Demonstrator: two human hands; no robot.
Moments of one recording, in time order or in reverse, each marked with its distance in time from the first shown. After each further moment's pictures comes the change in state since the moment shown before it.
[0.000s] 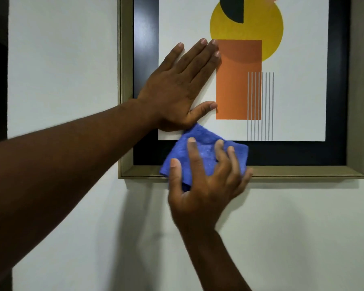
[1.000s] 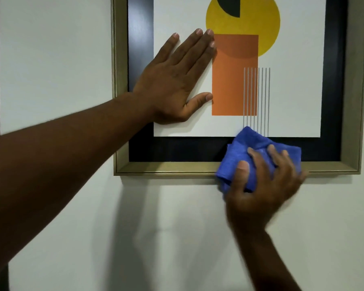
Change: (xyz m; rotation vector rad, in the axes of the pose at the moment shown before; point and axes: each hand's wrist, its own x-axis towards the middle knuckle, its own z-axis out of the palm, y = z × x) left_hand 0.003 -0.002 -0.001 0.011 -0.004 -0.006; right_hand 0.026 0.102 -0.027 -0.002 0.133 -0.012
